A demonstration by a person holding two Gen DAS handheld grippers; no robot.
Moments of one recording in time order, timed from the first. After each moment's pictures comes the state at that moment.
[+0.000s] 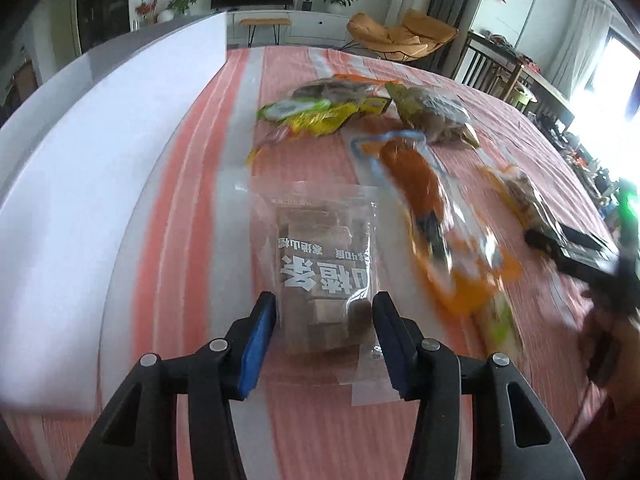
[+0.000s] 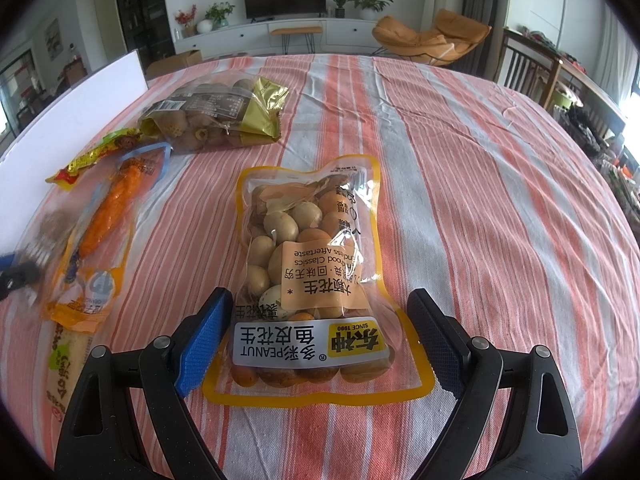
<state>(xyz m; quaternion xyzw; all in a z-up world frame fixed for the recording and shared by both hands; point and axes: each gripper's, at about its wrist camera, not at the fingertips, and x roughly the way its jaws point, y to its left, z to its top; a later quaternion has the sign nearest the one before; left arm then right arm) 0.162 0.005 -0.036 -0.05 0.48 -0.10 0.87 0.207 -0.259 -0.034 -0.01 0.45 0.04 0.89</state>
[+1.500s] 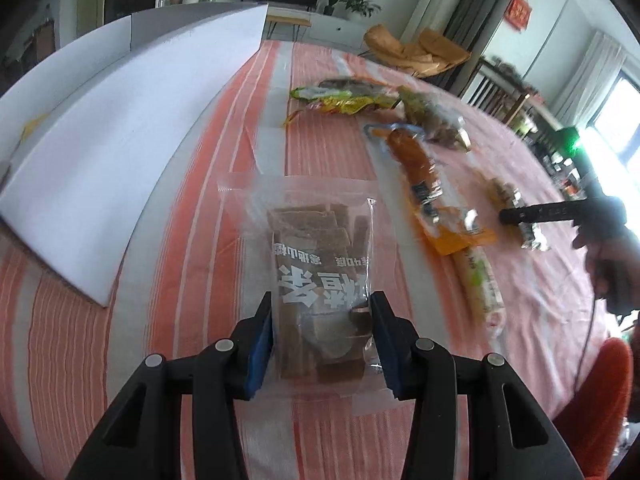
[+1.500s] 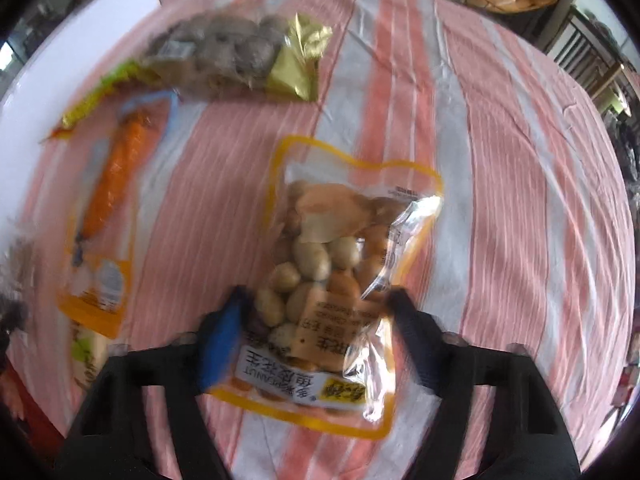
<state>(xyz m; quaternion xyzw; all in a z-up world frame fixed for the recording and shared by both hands) 0.105 0.028 -0.029 -0.12 0.47 -0.10 0.87 0.268 -0.231 -0.022 -0.07 0.61 0.10 0.78</state>
